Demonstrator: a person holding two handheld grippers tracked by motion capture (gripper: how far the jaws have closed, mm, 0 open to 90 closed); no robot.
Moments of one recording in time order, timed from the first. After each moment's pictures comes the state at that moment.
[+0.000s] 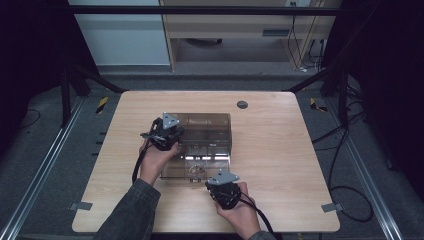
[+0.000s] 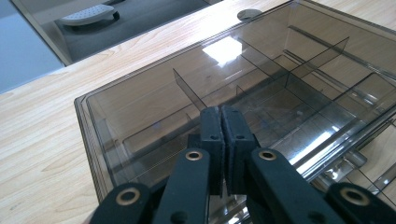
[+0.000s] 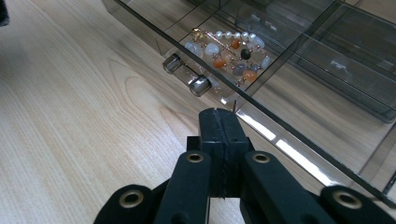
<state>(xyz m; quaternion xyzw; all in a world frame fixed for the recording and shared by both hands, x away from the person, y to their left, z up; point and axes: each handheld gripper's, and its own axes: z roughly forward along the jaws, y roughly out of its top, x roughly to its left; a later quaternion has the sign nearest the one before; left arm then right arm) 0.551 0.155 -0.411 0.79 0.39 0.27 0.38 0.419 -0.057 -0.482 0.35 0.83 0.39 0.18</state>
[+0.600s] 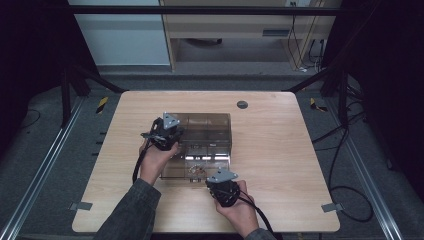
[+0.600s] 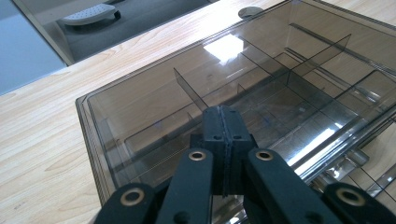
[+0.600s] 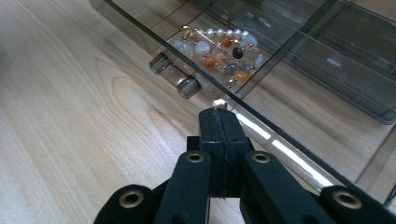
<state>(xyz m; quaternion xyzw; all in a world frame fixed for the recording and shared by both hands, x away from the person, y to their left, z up) 0.551 0.155 -0.410 0.80 0.39 0.27 0.38 0.426 -0.055 -0.486 0.35 0.83 0.38 0.18</state>
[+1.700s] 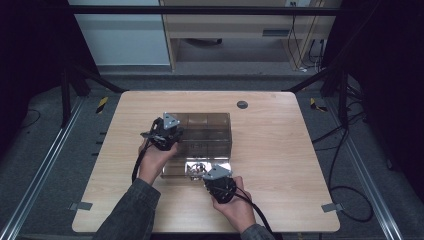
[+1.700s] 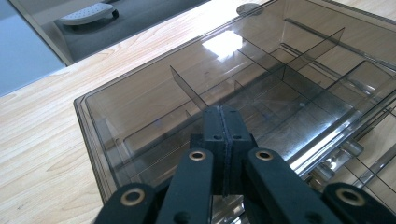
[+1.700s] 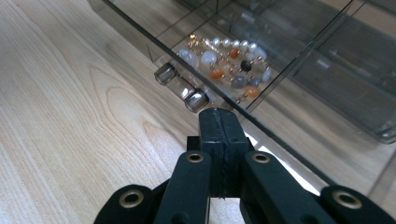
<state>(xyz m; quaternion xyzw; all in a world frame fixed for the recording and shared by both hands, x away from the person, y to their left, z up) 0.551 0.156 -0.409 0.80 0.38 0.27 0.38 0.434 -0.045 -0.482 0.34 0.84 0.37 0.20</state>
